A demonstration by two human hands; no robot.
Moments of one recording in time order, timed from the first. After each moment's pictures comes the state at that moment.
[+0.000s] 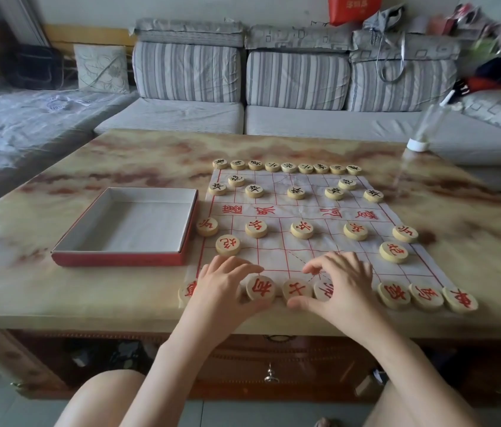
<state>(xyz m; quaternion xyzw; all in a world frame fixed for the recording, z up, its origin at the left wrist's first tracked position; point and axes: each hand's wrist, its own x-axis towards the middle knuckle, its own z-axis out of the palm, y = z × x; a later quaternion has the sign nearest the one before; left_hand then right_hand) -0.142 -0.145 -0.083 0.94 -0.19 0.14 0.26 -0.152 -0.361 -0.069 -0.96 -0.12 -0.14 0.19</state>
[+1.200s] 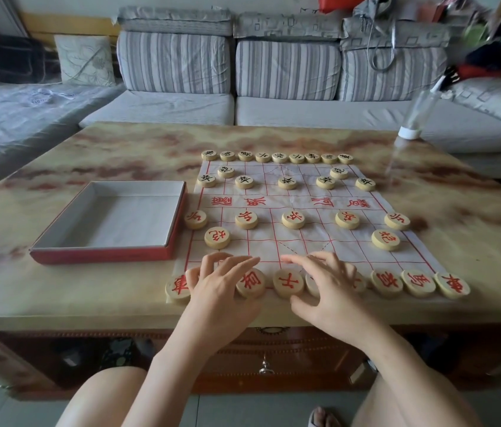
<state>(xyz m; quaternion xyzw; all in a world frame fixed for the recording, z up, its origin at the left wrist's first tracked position) -0.155 -0.162 -0.089 0.94 -0.16 0.17 0.25 -0.170 -0.354 -0.067 -0.95 -0.13 -0.07 0.28</state>
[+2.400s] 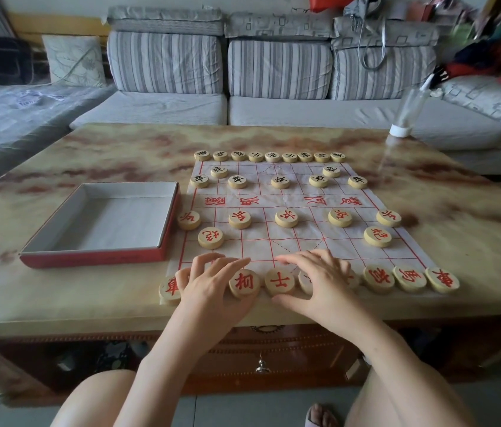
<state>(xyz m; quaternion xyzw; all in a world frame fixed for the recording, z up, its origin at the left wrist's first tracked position) -0.154 -0.155 -0.093 0.93 -0.17 0.18 0.26 -0.161 -0.356 -0.075 -0.95 -0.16 -0.12 0.25</state>
